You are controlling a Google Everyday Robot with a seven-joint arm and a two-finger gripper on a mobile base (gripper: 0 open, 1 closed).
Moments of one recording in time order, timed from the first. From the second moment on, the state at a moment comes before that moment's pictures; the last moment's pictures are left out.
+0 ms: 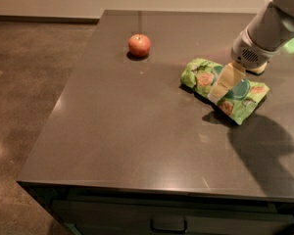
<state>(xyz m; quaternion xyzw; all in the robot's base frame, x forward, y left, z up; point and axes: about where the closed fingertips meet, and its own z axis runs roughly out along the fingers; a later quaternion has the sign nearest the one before) 0.593 -0.217 0.885 -0.47 0.86 0.02 0.20</state>
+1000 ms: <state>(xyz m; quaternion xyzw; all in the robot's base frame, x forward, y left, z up) 0.605 -0.210 0.859 -0.47 0.86 0.04 0.18</state>
